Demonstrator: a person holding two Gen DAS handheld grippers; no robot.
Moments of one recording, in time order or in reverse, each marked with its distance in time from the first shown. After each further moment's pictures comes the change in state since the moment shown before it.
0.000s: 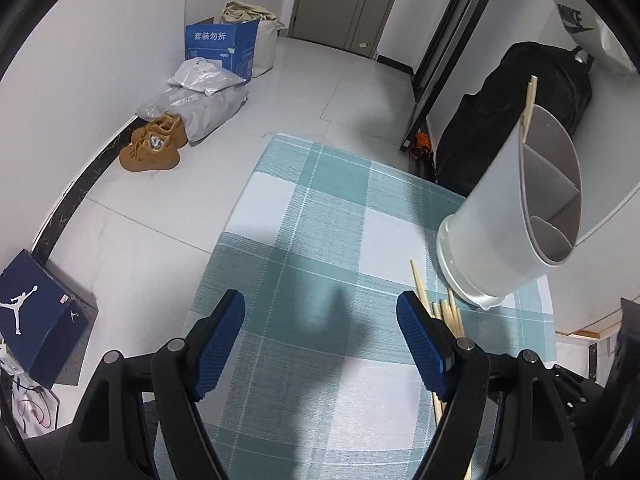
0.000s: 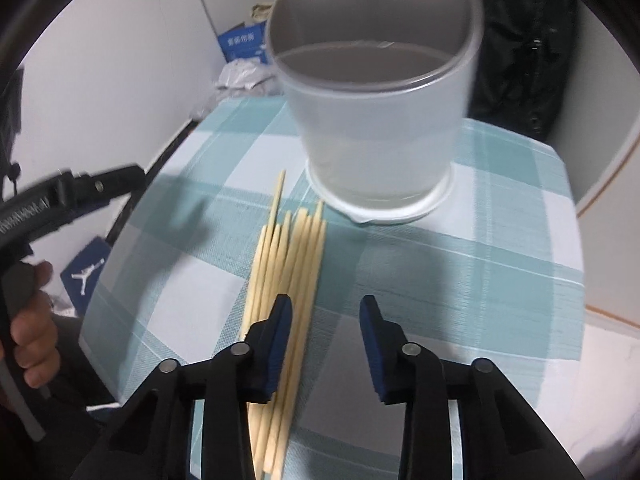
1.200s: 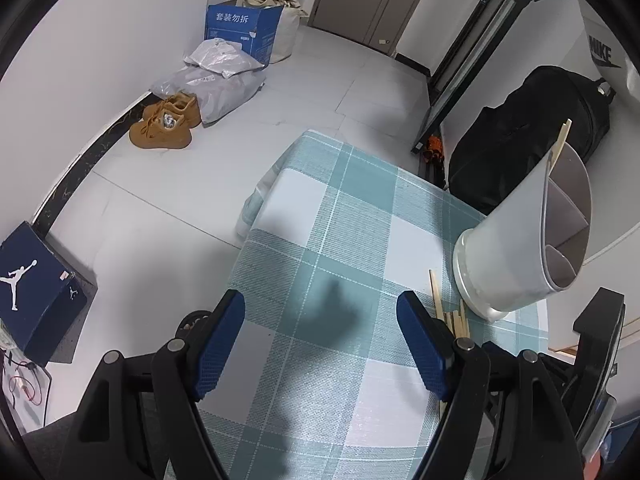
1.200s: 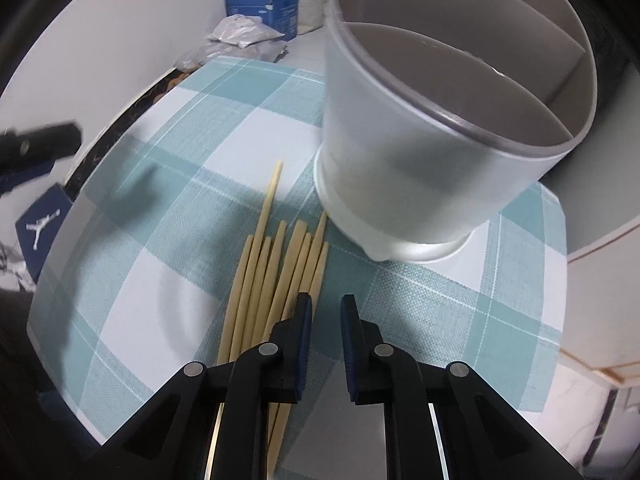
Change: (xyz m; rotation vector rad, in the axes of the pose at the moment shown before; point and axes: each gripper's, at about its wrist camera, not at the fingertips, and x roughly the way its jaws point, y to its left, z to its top) left arm 0.001 0.025 0.014 -0.096 0.048 -0.009; right arm 0.029 0.021 0.034 -0.140 0.101 -0.167
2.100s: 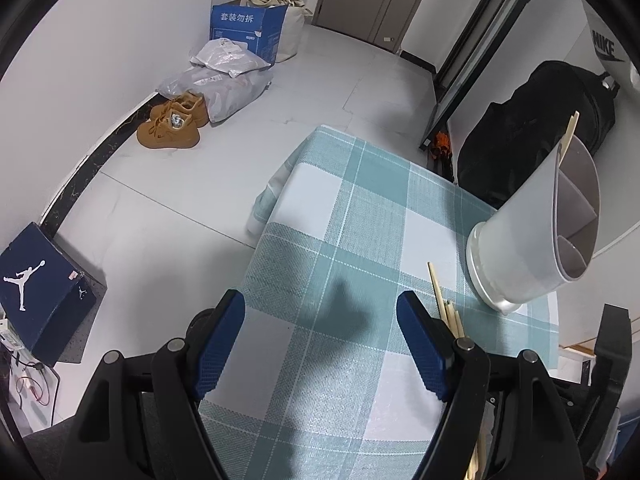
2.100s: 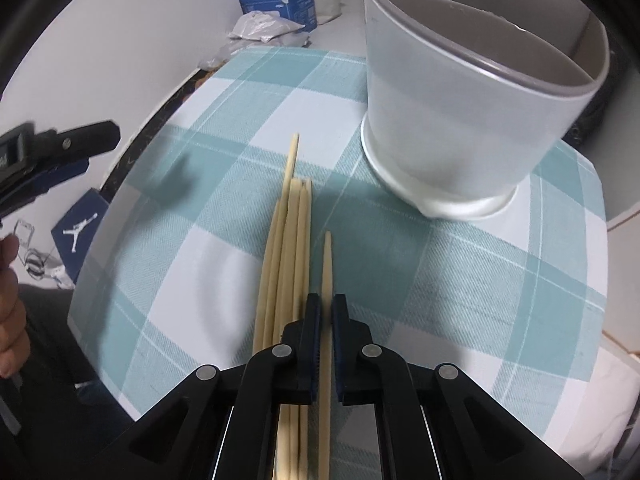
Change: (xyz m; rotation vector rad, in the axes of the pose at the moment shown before) left arm 0.003 0.005 -0.003 0.013 0.007 0.035; right arm -0.001 0.007 -0.013 0.028 0.053 0.151
